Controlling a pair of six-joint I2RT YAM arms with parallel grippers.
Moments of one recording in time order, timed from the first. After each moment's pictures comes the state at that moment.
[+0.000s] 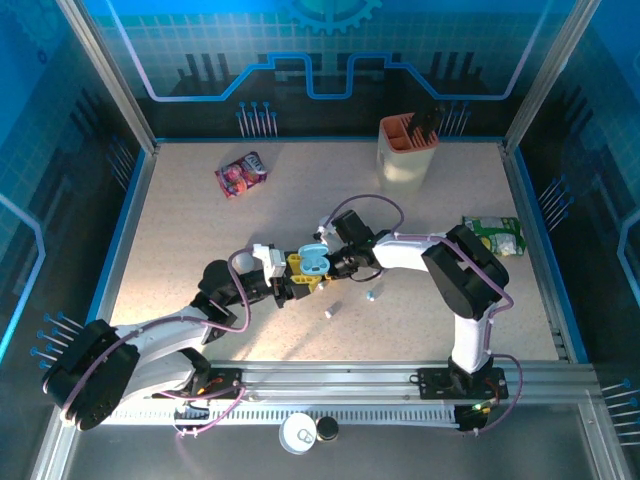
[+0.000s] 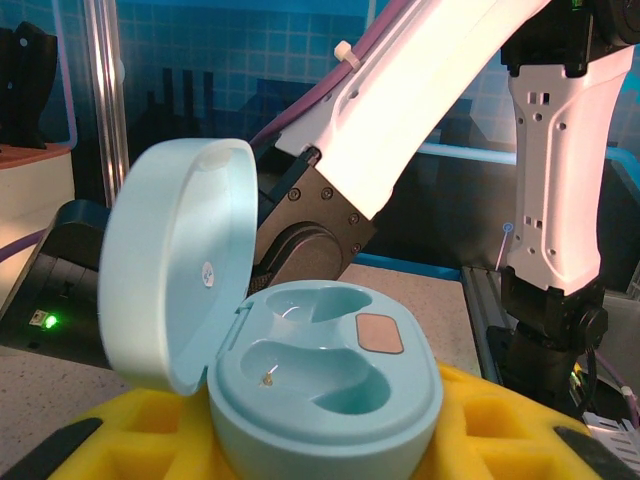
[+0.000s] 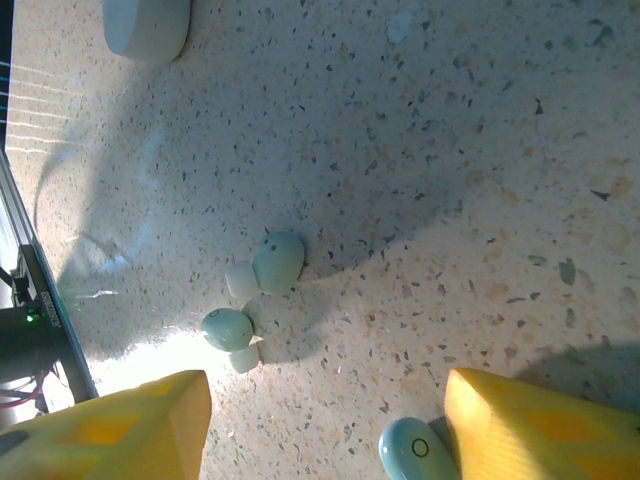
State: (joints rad) left arm -0.58 1.13 0.25 1.02 0.68 -0.17; right arm 0.67 1.90 1.04 -0.14 -0.61 0.42
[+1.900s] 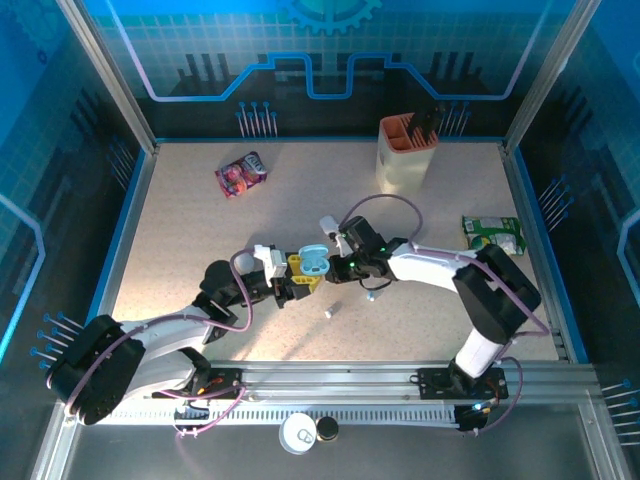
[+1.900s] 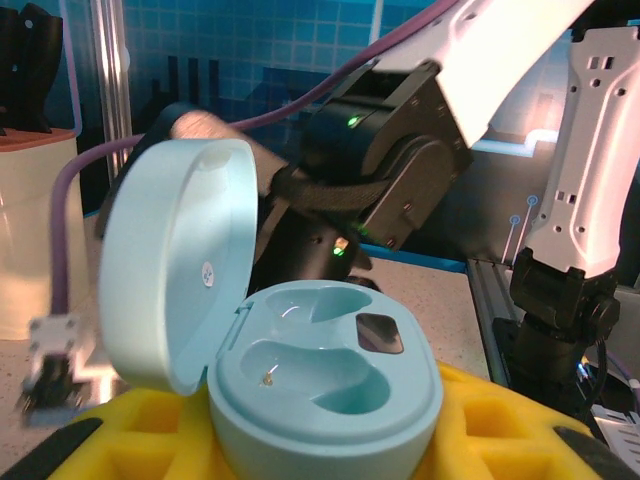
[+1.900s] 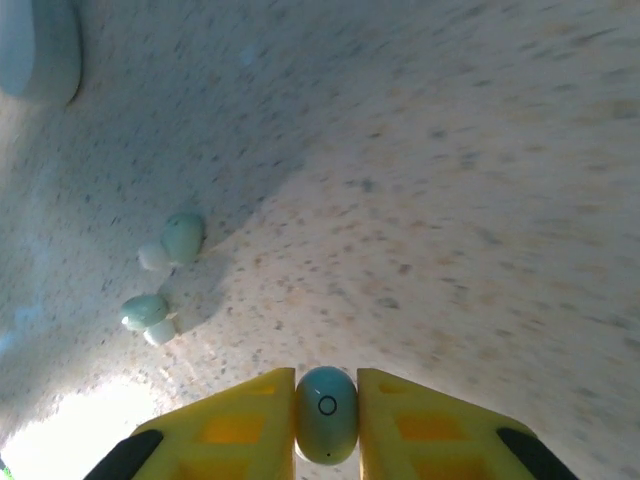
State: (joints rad) left arm -0.57 1.16 0.24 1.05 0.68 -0.16; right arm 0.70 1.66 0.91 -0.21 -0.23 0.51
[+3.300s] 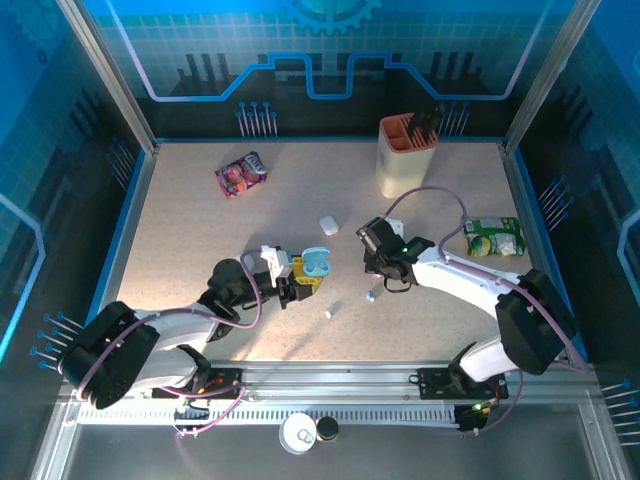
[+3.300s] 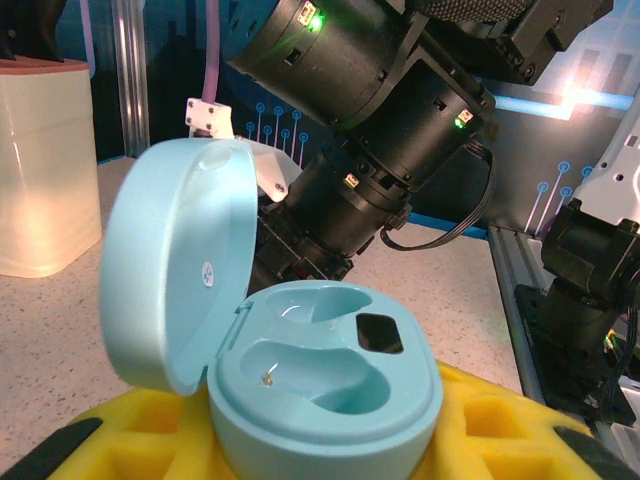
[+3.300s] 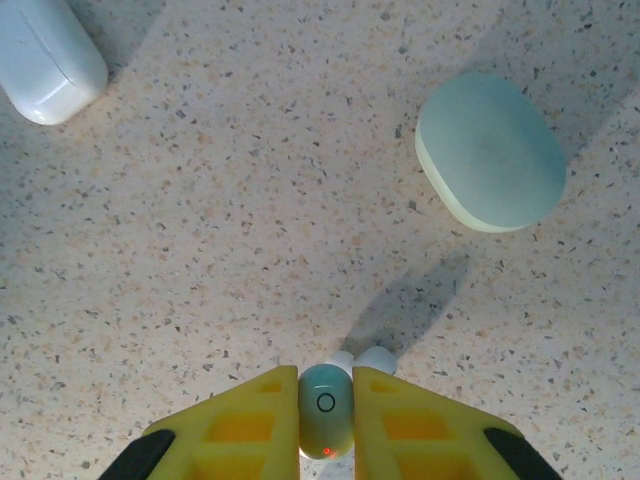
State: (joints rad) left arm -0.57 1.26 0.23 1.05 0.66 -0.13; right arm 0.68 1.46 0.89 -0.53 0.32 0.76
